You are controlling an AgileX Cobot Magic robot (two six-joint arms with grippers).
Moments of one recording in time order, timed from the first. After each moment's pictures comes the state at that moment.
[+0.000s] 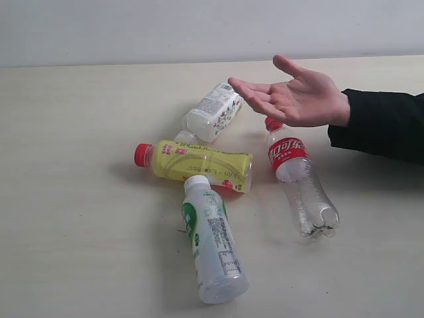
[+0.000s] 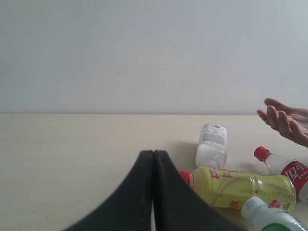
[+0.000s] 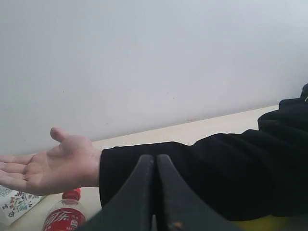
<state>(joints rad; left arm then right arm) -0.19 0.01 0.00 0.03 0.11 -0.17 -0.03 0.00 -0.01 -0.05 0.11 0.24</state>
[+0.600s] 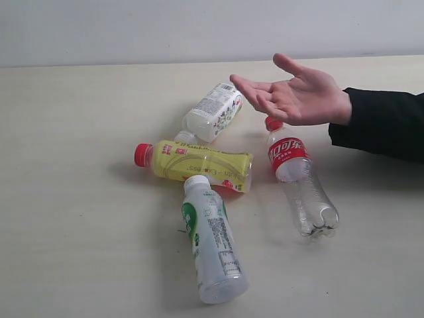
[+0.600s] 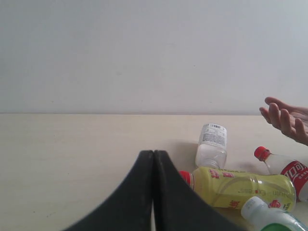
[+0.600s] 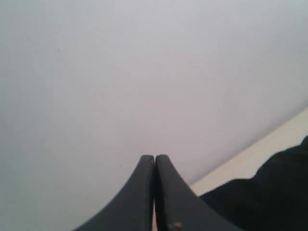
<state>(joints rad) -0.19 0.01 0.00 0.03 0.11 -0.17 -0.03 0.00 -0.01 0.18 -0.09 0.46</state>
